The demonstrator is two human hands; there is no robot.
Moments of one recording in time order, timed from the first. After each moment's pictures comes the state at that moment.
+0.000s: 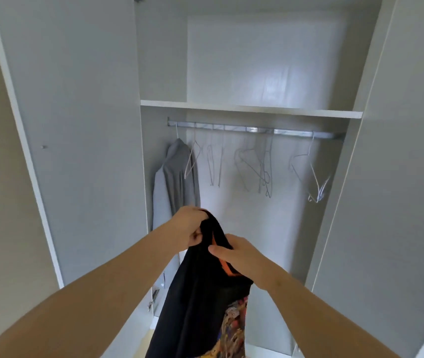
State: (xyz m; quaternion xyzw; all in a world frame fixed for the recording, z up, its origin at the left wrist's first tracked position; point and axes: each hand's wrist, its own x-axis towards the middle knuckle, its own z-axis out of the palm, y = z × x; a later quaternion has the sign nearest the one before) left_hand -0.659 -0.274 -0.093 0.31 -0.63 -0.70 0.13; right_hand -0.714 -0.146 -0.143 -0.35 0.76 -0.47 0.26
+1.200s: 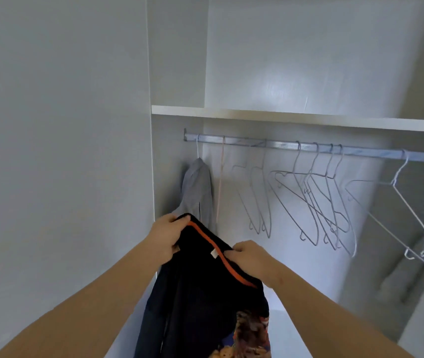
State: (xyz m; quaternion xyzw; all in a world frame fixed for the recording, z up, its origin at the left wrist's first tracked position) left_hand -0.835 -0.597 -0.119 0.29 -0.57 -0.73 0.22; right_hand -0.924 -0.436 -0.143 -0.30 0.86 -0.36 0.18
